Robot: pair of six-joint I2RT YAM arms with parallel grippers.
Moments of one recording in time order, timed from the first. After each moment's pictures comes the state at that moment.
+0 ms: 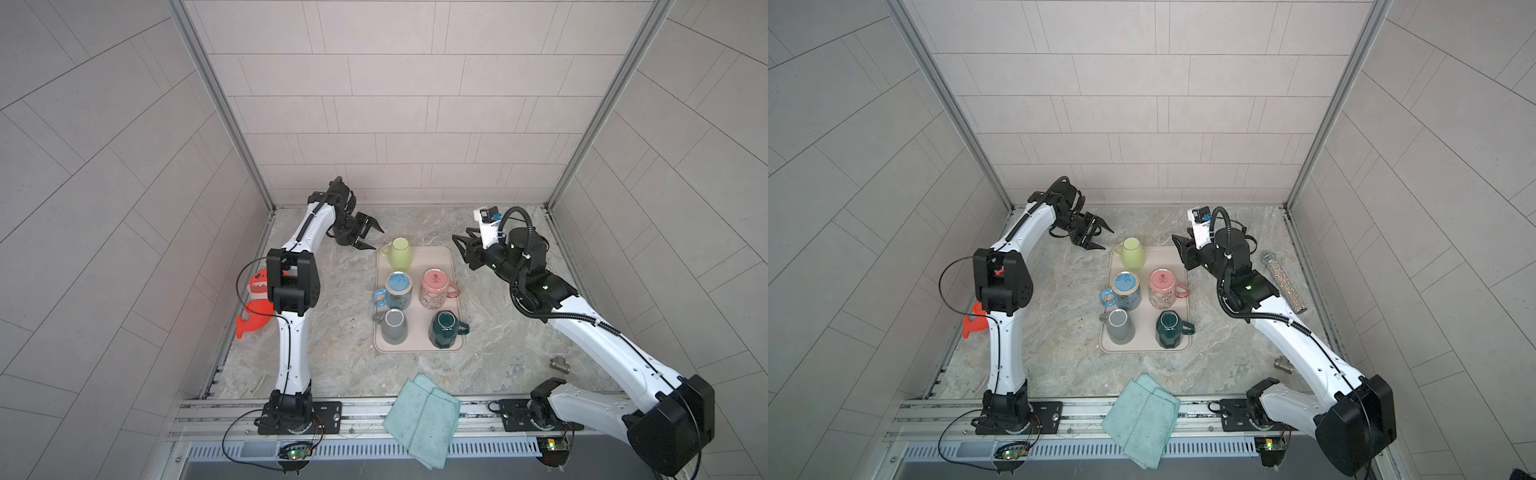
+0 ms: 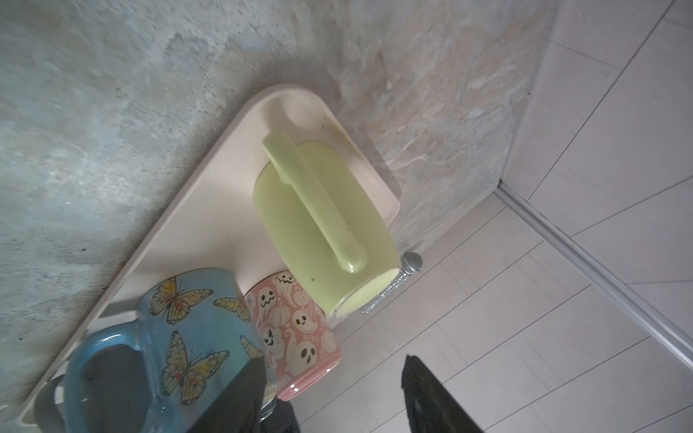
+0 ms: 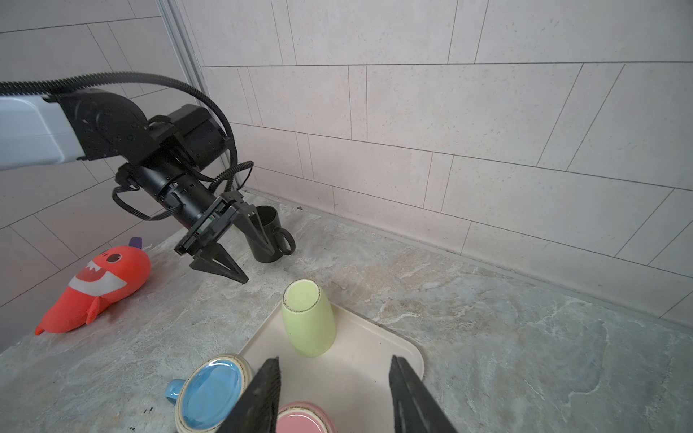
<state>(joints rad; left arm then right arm) -0.12 2.28 2.13 -1.15 0.77 -1.09 0.40 1.13 0.96 -0.04 -0.11 0.09</state>
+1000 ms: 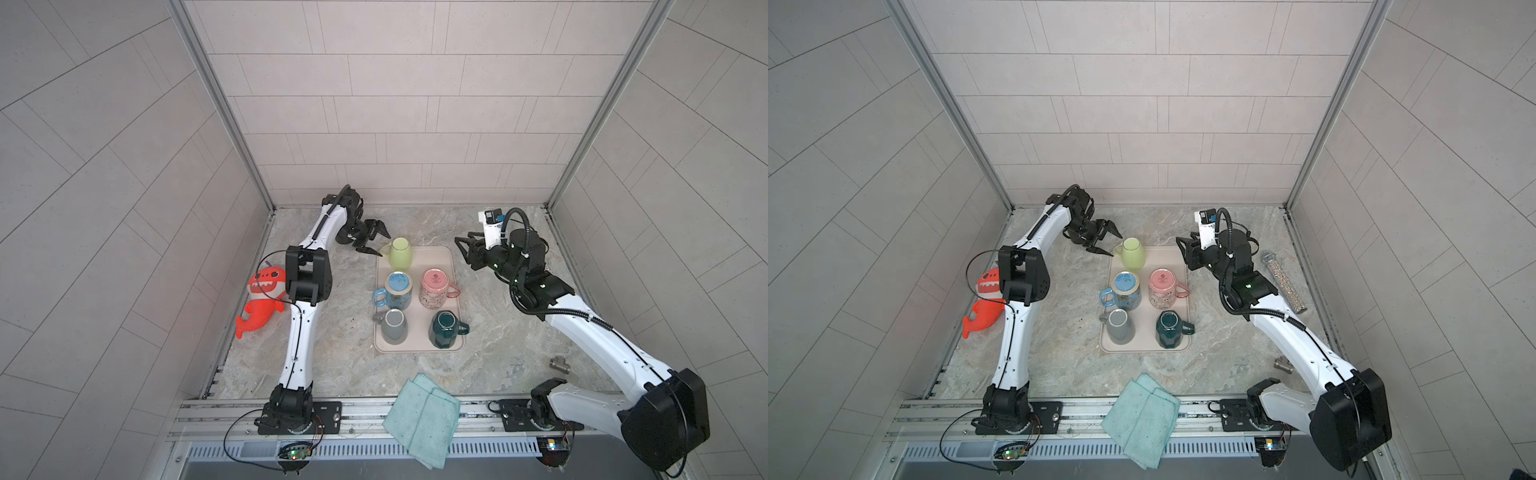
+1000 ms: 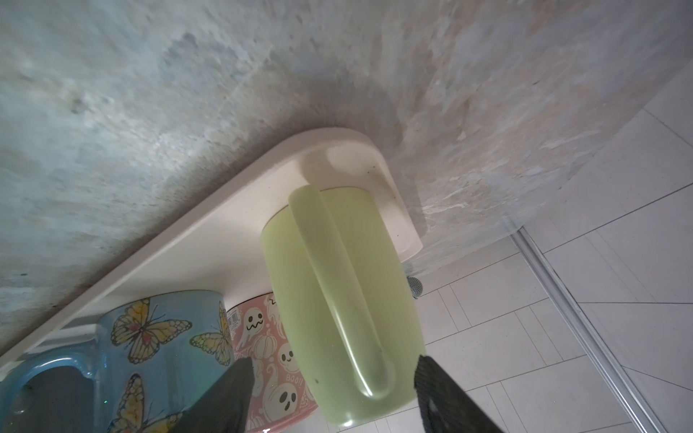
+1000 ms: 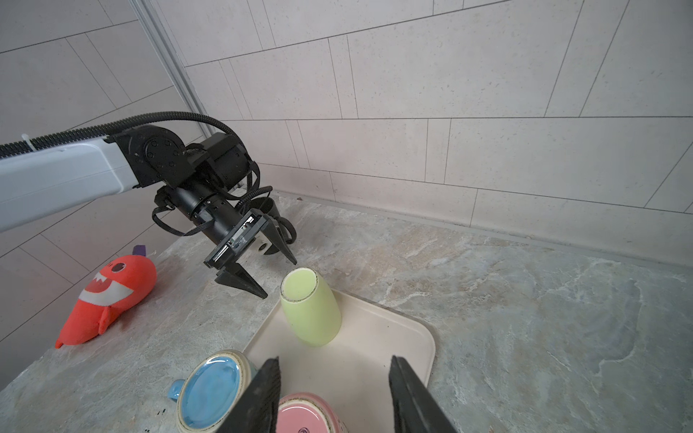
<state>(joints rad) -0.17 2.51 2.36 -1.27 0.78 -1.22 0.34 1.16 0.91 0.01 -0.17 0.17</state>
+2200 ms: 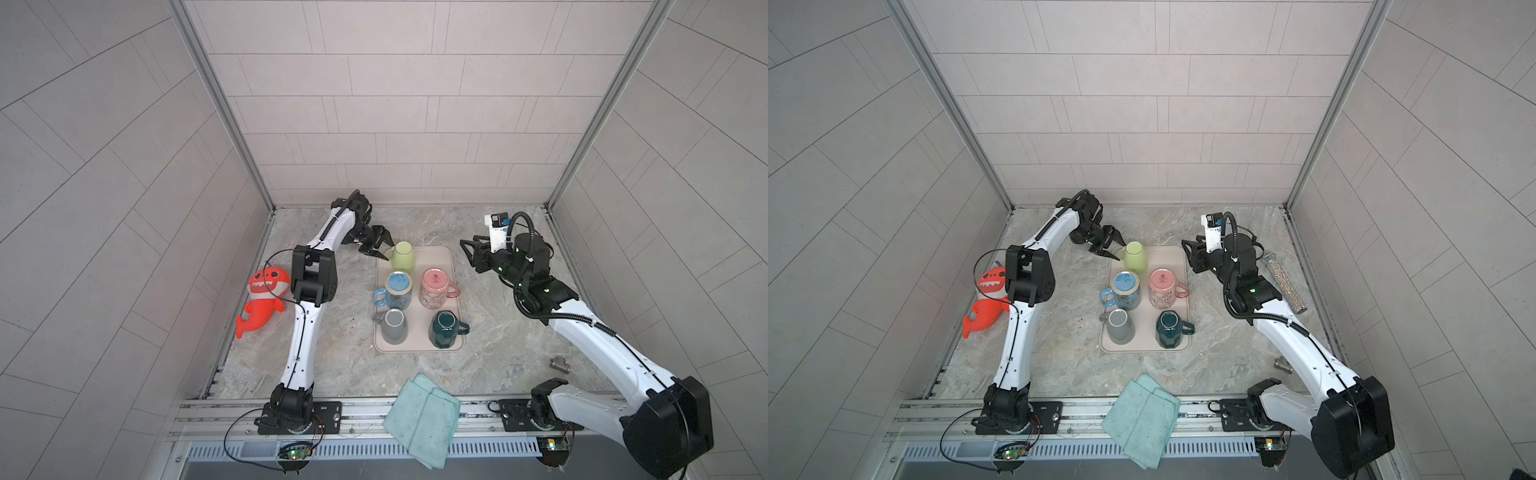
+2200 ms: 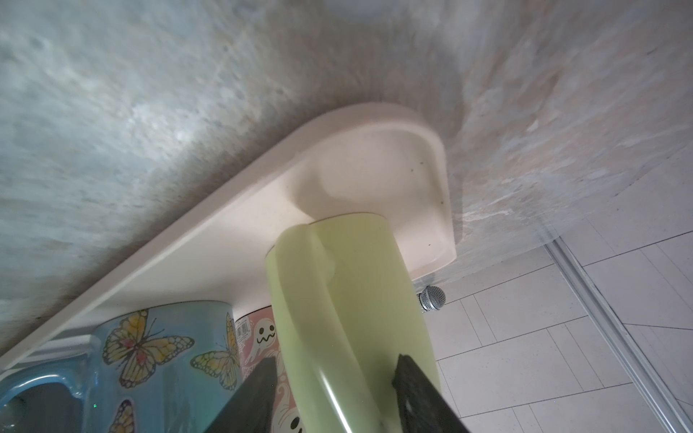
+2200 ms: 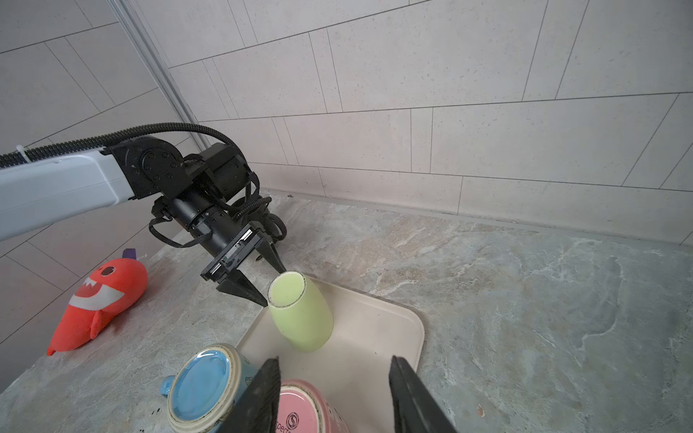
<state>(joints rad) -0.21 2.51 2.31 -1.26 0.76 -1.22 0.31 1.12 0.86 0.01 -0.17 0.19</state>
